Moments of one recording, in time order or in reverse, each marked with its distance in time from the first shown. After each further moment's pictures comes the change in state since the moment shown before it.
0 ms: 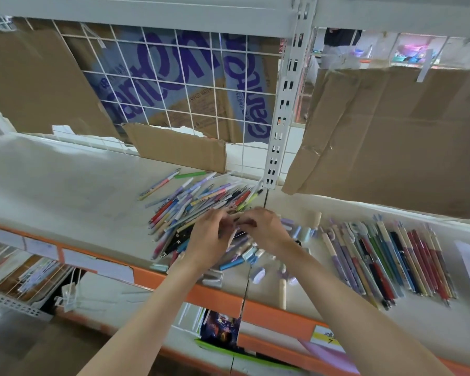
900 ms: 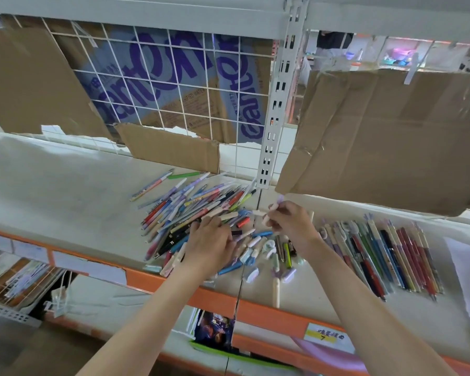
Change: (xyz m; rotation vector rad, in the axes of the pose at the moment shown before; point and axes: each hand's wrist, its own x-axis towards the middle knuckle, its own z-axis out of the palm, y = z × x) left_hand -0.004 0.001 0.015 0.532 -0.106 0.085; right_hand -0.016 0.027 -0.036 0.697 0.246 0.435
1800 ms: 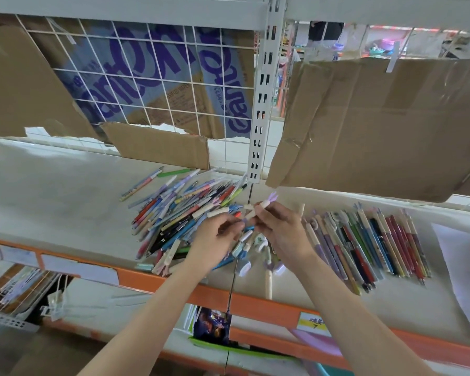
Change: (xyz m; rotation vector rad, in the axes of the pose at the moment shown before) left_hand -0.007 0.033 -0.024 -0.885 -0.061 -0.157; right_hand -0.044 0.000 0.008 0.455 -0.133 -0.125
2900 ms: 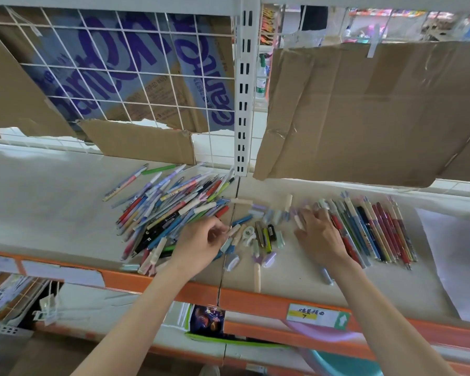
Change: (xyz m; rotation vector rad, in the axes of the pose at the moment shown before) left_hand 0.000 -0.019 0.000 0.404 -0.039 0.150; right_hand -0.011 -0.004 -0.094 -1.453 0.195 0.087
